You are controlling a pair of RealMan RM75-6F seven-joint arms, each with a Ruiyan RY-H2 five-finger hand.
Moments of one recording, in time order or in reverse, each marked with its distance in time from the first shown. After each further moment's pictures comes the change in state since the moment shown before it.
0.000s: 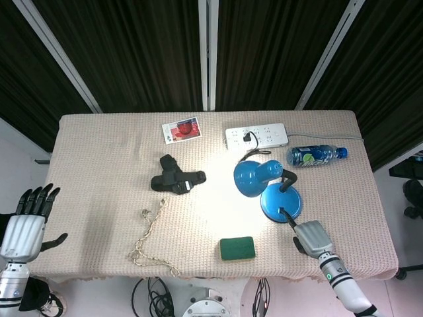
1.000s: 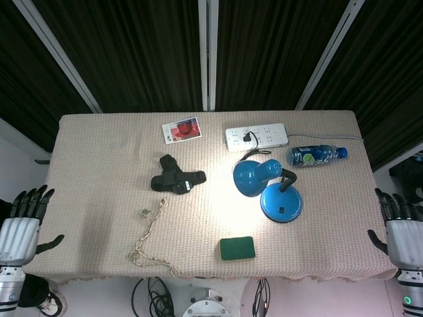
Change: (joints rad) left arm 0.023 0.007 0.004 0.007 0.006 0.030 -0.030; right arm -0.283 0.271 0.055 -0.037 -0.178 0.633 0.155
